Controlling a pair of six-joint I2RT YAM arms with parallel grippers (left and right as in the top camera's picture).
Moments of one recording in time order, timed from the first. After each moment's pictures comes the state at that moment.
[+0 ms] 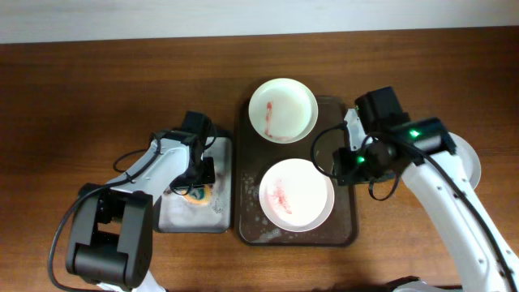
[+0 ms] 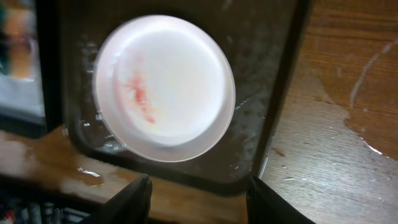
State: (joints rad) left arm -0.25 1.83 1.09 -0.81 -0.06 -0.34; right arm 0.26 1.43 1.32 -1.27 -0.16 0.20
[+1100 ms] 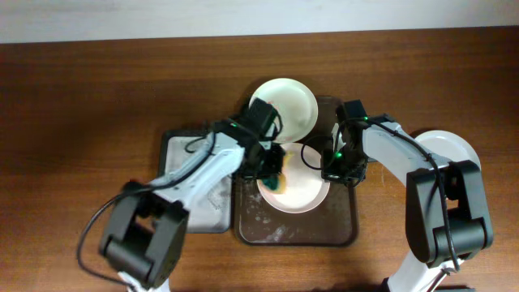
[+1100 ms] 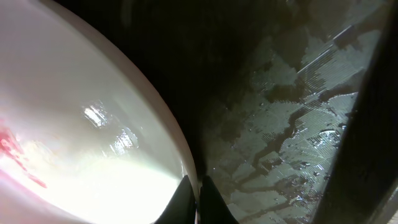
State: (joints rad) left arm -0.58 1.90 1.34 -0.76 0.32 -0.53; right arm 0.17 1.88 1.14 -0.86 -0.26 0.28
